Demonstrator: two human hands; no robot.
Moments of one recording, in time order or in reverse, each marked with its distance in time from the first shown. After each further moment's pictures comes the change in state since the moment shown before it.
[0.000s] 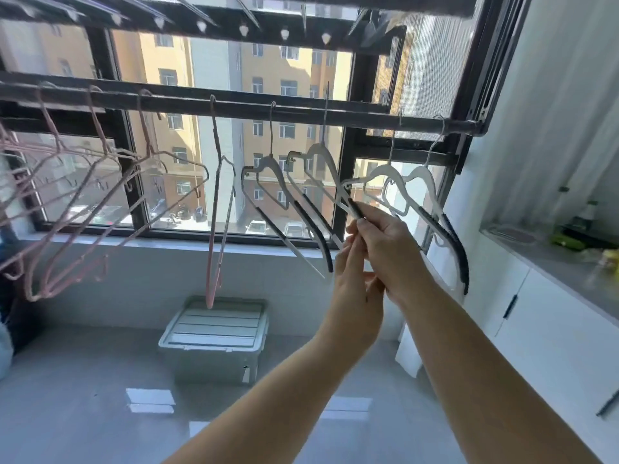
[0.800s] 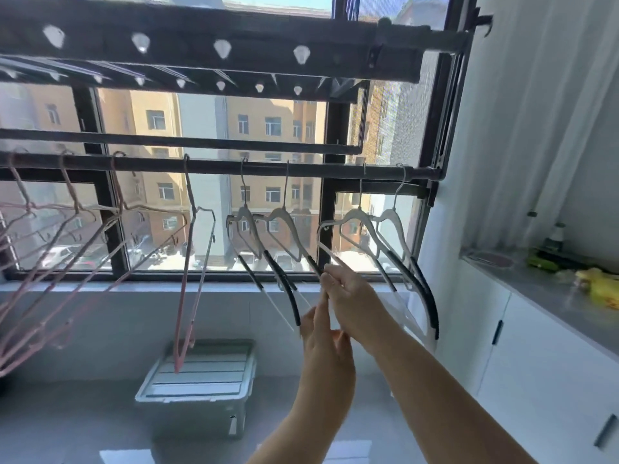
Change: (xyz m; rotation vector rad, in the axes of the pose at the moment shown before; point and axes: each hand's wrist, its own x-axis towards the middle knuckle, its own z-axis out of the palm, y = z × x) left_hand -0.003 -0.010 0.011 0.191 0.086 -0.074; right_hand 0.004 -0.003 -0.009 -0.358 -0.093 0.059
